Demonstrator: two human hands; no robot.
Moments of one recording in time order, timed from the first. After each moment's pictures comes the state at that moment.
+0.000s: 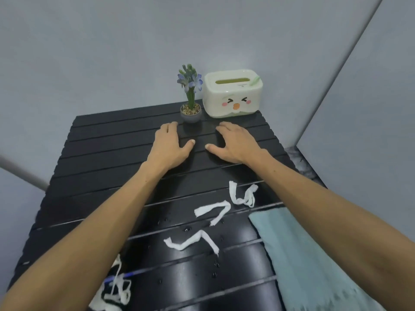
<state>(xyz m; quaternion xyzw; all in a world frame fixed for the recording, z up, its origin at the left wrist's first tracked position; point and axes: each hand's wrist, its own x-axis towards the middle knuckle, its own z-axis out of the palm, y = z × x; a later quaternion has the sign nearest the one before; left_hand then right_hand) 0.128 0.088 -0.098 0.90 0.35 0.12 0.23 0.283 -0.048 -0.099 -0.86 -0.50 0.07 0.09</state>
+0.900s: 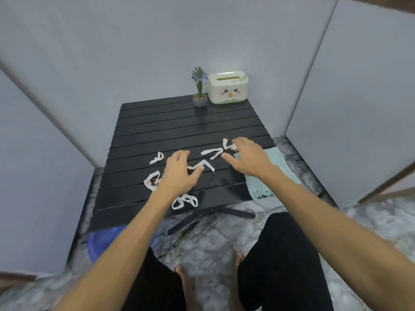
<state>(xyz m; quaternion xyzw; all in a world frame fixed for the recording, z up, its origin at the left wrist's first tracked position) -0.069 -0.114 -0.058 0.90 0.34 0.13 0.26 0.126 -0.244 -0.045 -0.87 -0.48 0.06 0.14</state>
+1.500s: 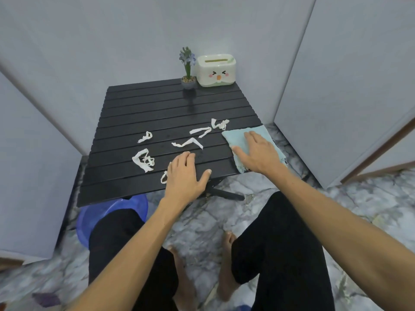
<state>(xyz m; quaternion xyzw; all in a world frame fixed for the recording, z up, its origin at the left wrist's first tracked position) -0.089 -0.198 -0.099 0.93 0.31 0.14 0.15 0.120 -0.320 -0.087 -0.91 -0.39 0.06 0.14</state>
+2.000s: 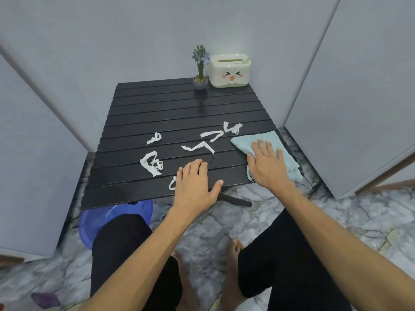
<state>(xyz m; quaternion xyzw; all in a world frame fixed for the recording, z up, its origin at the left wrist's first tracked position) -0.088 -0.193 -0.115 0.94 0.30 0.12 0.10 0.114 -0.302 -0.117 -0.92 -0.39 0.04 0.07</state>
